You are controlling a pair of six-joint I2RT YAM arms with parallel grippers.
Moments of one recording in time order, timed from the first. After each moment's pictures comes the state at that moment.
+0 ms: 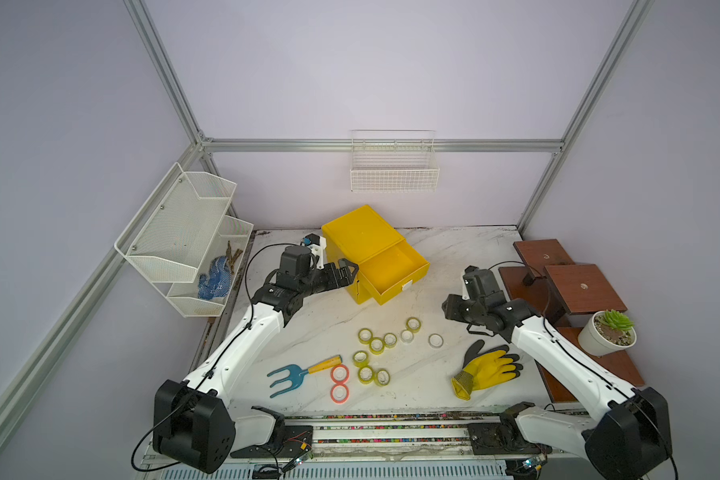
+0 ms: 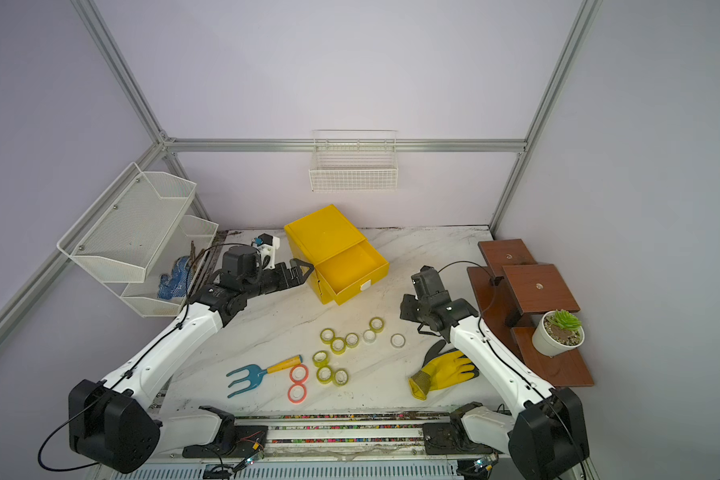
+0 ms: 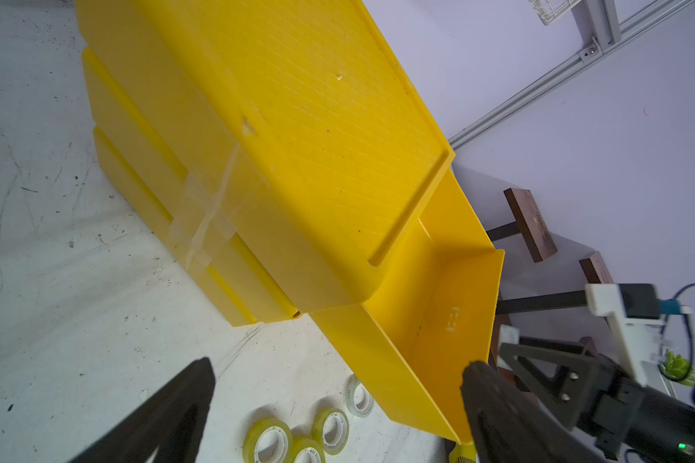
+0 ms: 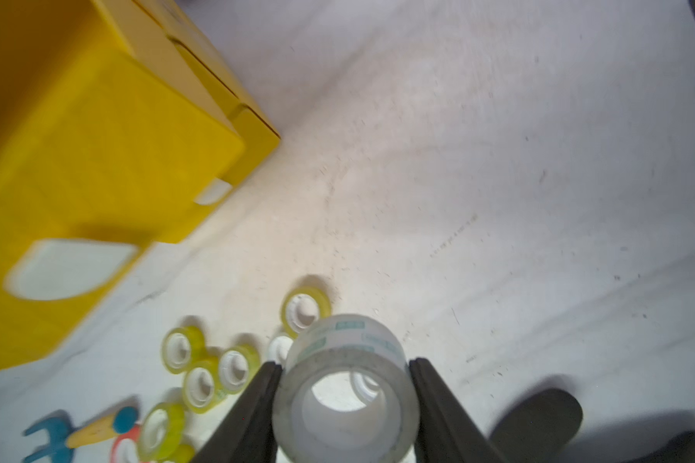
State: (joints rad) left arm -0.30 1.29 1.08 -0.31 0.32 -0.58; right arm 0.38 1.17 1.03 -0.61 0.00 0.51
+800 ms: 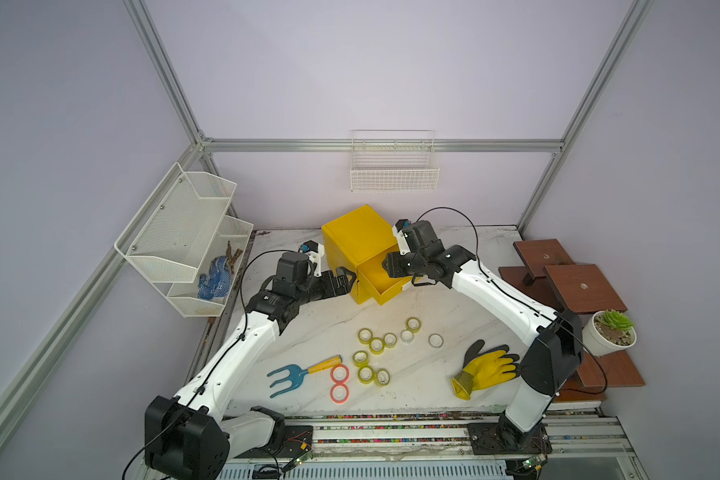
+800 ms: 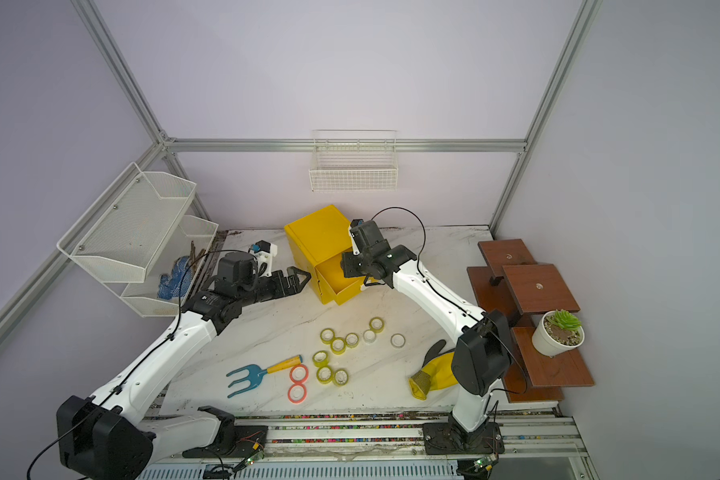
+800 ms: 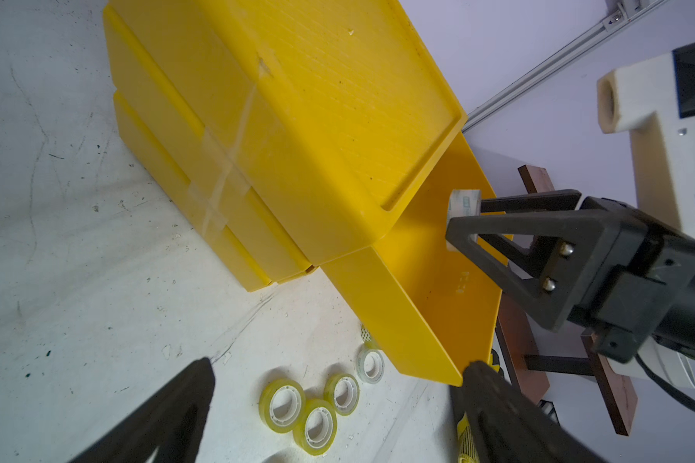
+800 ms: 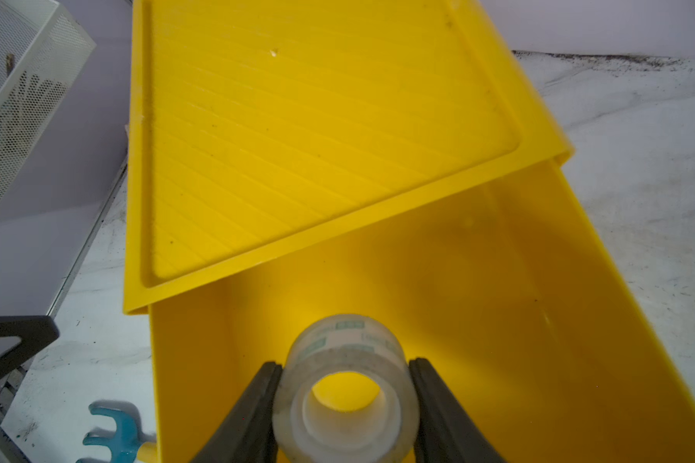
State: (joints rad) left arm -0.31 1.22 1.04 -0.41 0.30 -0.54; right arm 0.61 1.77 1.66 -0.64 0.00 0.35
